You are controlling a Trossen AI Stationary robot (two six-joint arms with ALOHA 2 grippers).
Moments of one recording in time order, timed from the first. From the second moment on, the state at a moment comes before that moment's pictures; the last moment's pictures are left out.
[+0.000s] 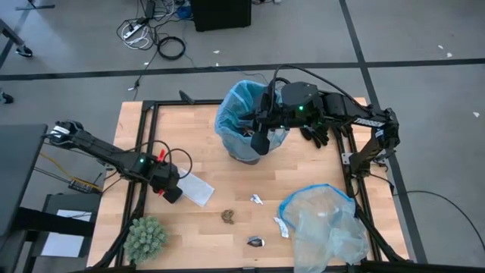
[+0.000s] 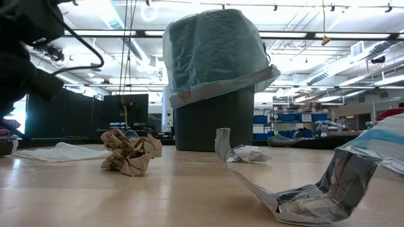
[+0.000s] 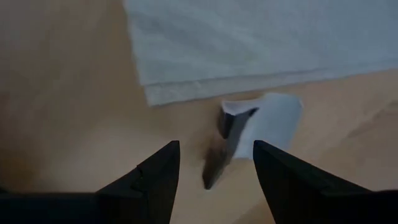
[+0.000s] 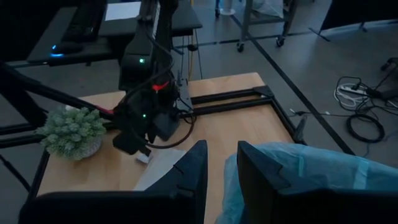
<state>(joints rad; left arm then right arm) -0.34 0.93 0.41 -0.79 0.13 -1.27 0.04 1.67 2.08 -0.69 0.24 0.09</state>
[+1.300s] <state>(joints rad) -0.22 0.94 0.78 -0.70 -0.04 -0.95 0.17 1.66 2.08 -0.75 0.35 0.05</state>
